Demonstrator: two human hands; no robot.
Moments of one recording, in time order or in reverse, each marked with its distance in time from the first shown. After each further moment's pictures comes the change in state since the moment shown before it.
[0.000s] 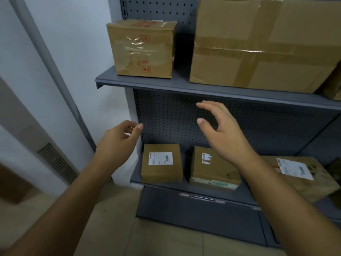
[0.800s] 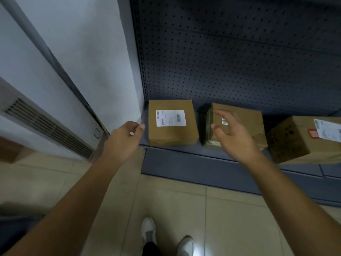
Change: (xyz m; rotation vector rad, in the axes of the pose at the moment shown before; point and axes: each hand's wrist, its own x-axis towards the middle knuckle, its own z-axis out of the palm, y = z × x) left_hand 0.030 -0.196 0.102 0.050 -0.274 -0.301; right_hand -0.017 0.140 0.159 -0.101 -0.130 0.403
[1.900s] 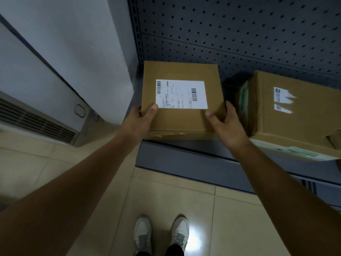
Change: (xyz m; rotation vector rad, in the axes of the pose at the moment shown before) left_hand 0.176 -0.106 0.184 -0.409 -0.151 -0.279; right_hand 0.148 0.181 0.211 0.207 -0.072 0.411
